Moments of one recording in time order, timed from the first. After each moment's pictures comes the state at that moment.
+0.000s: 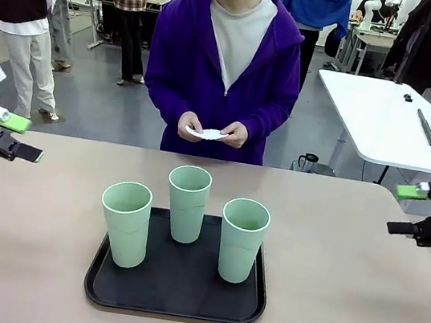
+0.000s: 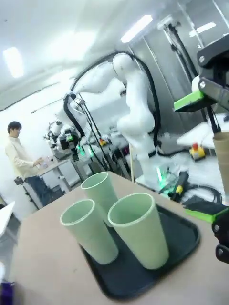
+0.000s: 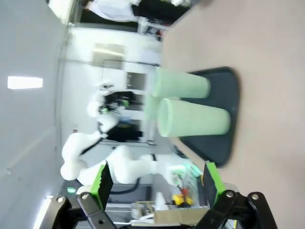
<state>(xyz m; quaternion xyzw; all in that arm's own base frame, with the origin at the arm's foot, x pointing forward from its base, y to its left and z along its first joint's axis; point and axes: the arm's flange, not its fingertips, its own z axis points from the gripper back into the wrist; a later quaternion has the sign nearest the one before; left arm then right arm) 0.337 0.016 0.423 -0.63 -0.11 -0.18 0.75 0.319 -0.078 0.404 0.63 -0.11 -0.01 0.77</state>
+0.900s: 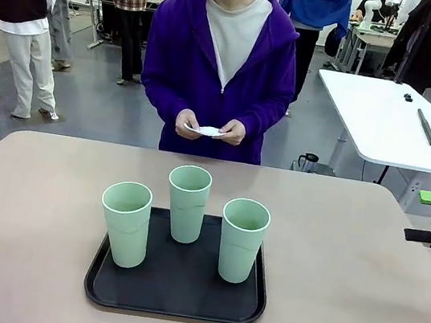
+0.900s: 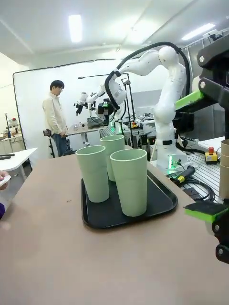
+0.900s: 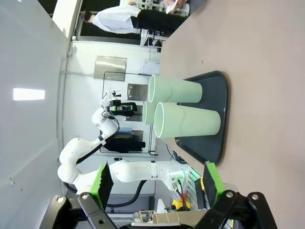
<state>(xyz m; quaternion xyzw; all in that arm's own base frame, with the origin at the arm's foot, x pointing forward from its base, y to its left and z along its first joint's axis) 0.339 0.114 0.412 -0.58 -0.08 -0.01 0.81 0.306 -0.103 0.394 0.62 -0.12 -0.04 0.78</state>
